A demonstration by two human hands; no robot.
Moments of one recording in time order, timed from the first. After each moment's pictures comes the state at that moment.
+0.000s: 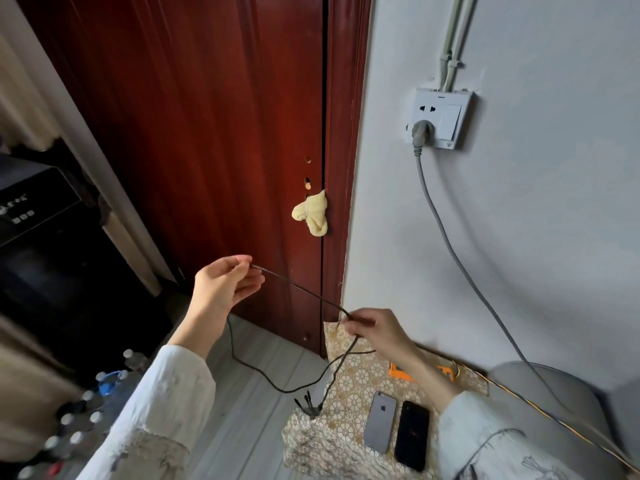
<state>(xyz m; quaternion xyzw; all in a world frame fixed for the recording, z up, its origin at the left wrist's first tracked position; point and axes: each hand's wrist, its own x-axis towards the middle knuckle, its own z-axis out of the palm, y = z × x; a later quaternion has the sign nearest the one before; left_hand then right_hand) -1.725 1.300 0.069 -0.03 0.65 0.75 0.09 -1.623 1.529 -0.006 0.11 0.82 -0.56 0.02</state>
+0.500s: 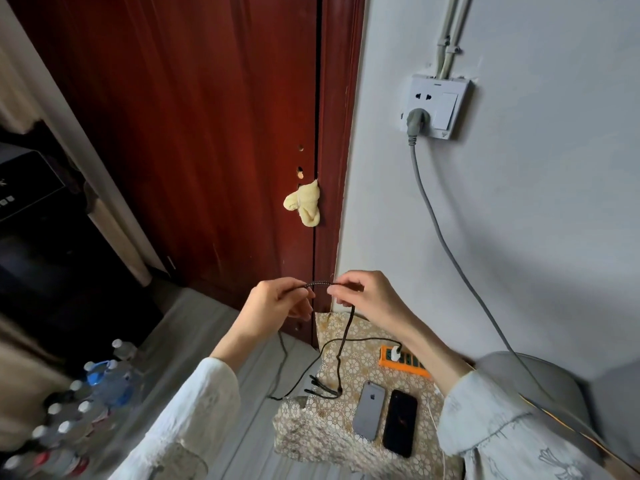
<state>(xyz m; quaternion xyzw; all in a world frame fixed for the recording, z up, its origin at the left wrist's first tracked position) -1.685 1.348 0.044 0.21 0.78 0.57 0.15 -1.636 1.528 0.042 0.03 0.85 -0.52 -0.04</state>
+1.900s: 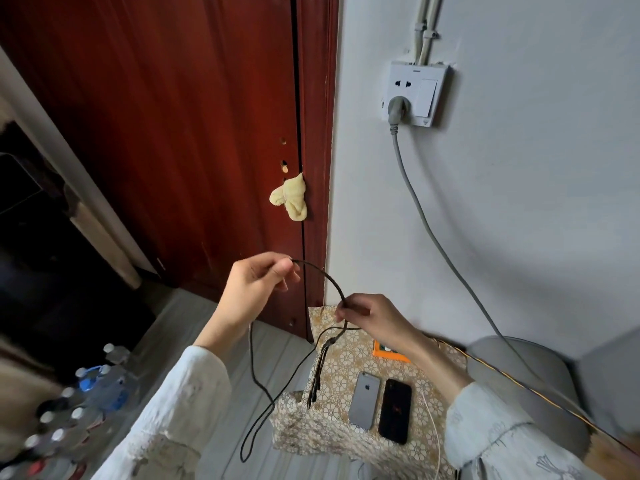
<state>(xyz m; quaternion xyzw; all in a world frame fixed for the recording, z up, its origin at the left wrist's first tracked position) -1.690 1.353 0.061 0.22 0.73 0.64 0.09 -1.605 1.550 0.002 0.07 0.86 -0.51 0.04</state>
